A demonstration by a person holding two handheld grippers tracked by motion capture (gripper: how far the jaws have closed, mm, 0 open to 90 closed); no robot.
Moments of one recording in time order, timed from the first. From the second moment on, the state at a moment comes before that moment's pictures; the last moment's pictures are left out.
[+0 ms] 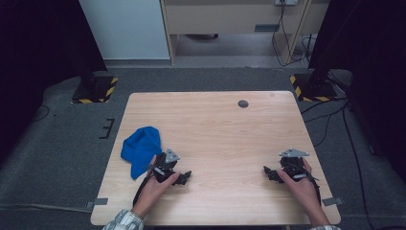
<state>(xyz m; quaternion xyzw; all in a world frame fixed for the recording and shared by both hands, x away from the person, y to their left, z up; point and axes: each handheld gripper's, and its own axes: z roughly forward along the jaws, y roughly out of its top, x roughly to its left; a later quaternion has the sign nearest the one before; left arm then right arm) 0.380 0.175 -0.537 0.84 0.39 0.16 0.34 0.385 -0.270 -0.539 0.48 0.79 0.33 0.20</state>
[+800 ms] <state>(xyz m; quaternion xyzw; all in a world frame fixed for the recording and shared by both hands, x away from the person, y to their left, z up) 0.377 0.194 -0.504 0.82 0.38 0.18 0.39 0.384 -0.269 -0.539 0.49 0.79 0.33 0.20</state>
